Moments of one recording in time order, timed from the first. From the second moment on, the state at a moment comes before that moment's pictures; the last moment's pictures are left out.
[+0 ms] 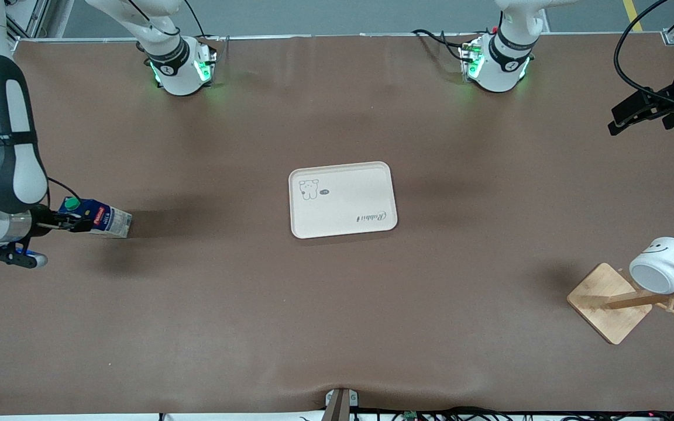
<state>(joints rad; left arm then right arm) 0.15 -0.05 -0.19 -1.52 -0.01 1.44 -0.15 -0.15 0.45 -0.09 -1.70 0.03 1.81 0.00</state>
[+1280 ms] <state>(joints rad) 0.17 -0.05 -0.25 -1.51 -0.01 1.54 -0.16 -0.17 0.44 -0.09 -1.73 0.03 1.85 -0.14</state>
